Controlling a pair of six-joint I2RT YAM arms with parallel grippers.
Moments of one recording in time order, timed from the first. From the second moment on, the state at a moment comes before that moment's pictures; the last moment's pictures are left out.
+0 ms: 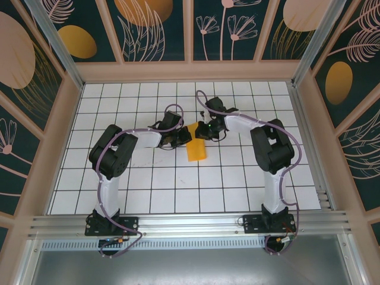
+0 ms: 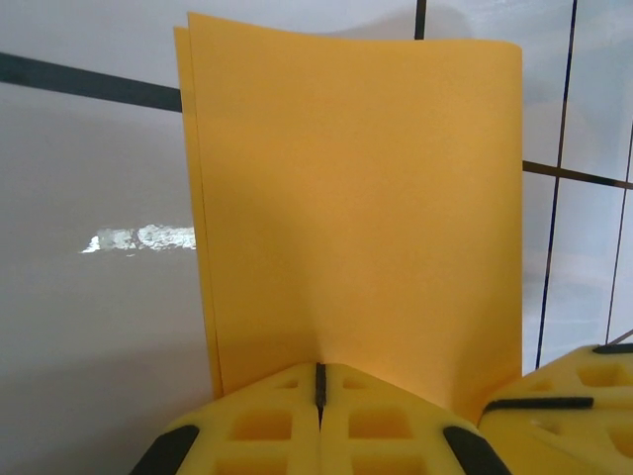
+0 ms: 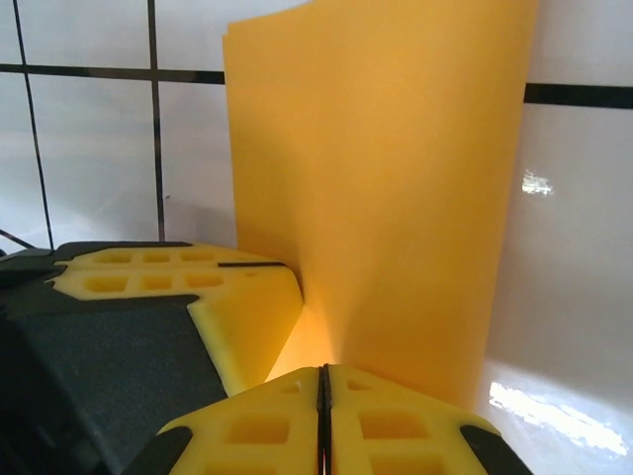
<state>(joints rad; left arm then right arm) -0.56 2.05 1.16 0.02 0.31 -0.87 0.50 2.03 1.39 -0.50 -0.44 0.48</state>
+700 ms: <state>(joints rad) -0.56 2.05 1.15 0.03 0.31 -0.87 0.46 2.04 1.31 -0.44 -0.46 0.47</state>
